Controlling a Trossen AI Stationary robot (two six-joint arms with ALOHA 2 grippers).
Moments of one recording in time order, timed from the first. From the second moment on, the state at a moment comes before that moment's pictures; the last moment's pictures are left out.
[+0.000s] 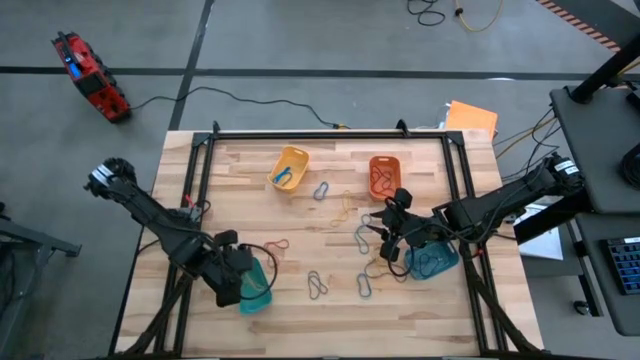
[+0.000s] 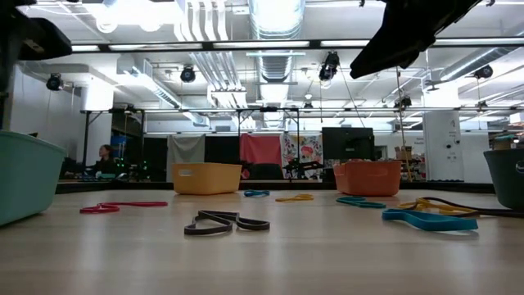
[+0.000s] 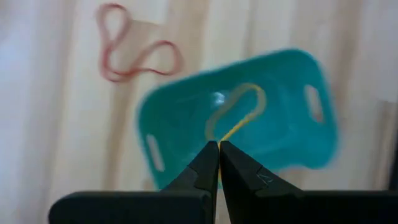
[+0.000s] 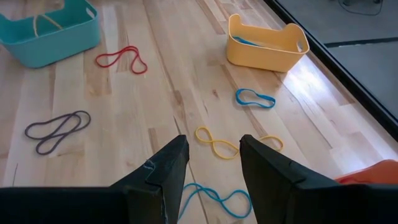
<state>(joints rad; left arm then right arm) -0.69 1.31 0.98 -0.98 -0.19 -0.85 0.33 1.20 0.78 -0.28 0.55 0.31</state>
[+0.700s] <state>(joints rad) -0.69 1.42 0.98 -0.90 -0.21 -0.86 0.33 1.20 0.78 -0.27 0.55 0.31</state>
